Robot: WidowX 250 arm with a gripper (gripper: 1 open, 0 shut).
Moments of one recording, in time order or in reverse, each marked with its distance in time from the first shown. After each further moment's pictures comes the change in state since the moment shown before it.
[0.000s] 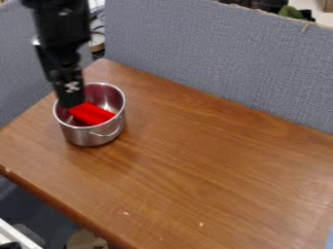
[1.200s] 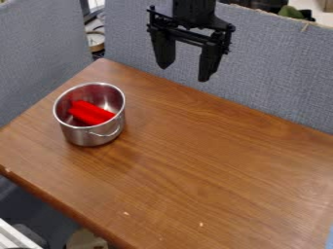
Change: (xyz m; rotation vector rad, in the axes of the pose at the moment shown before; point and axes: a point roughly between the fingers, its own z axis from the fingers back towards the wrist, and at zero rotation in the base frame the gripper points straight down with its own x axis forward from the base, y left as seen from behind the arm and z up) arm 0.136 -0.038 0.004 -0.085 0.069 0.514
